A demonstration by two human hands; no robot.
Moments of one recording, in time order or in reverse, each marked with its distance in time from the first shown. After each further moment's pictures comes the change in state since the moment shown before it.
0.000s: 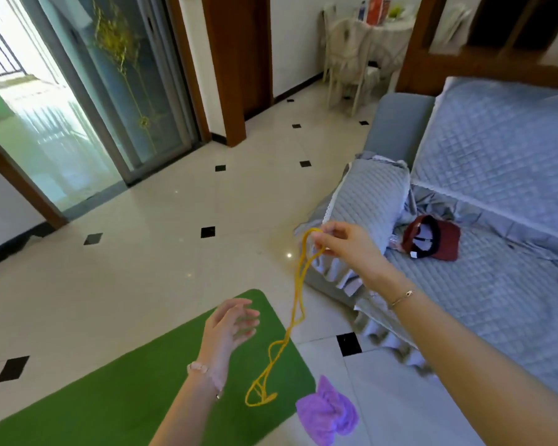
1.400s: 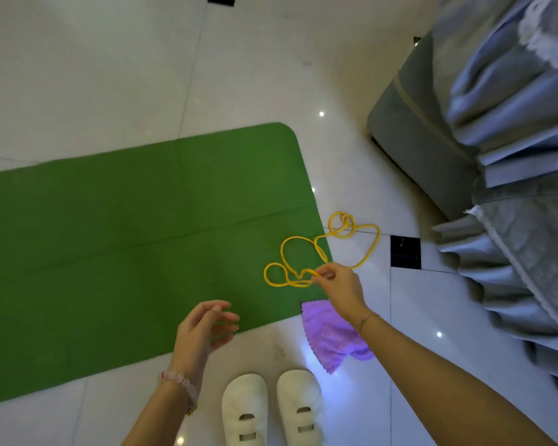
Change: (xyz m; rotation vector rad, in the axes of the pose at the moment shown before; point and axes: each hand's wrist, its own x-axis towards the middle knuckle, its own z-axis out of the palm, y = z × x) left_hand 0.204 -0.460 -0.165 -0.004 0.445 -0.503; right_hand 0.089 0.665 0.120 -0.608 -0.125 0.528
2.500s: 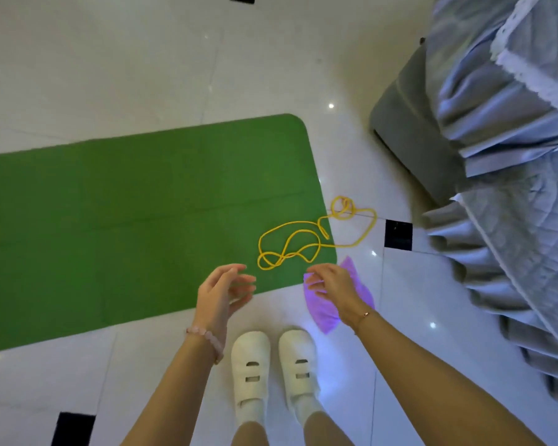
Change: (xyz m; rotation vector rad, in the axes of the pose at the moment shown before) left_hand -0.089 0.035 -0.009 -0.143 -0.021 0.026; right_hand -0.117 -0.052 -0.023 0.444 -0.192 0.280
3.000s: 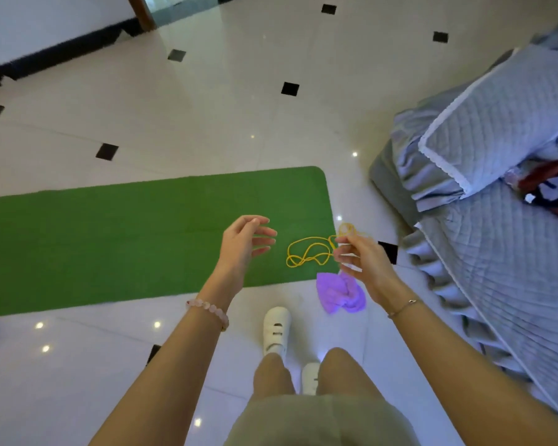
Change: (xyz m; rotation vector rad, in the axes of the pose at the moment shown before) left_hand -0.321 0.178 -0.031 0.088 -0.032 0.302; right_hand -0.365 -0.154 -0.053 0.153 -0.103 -0.196
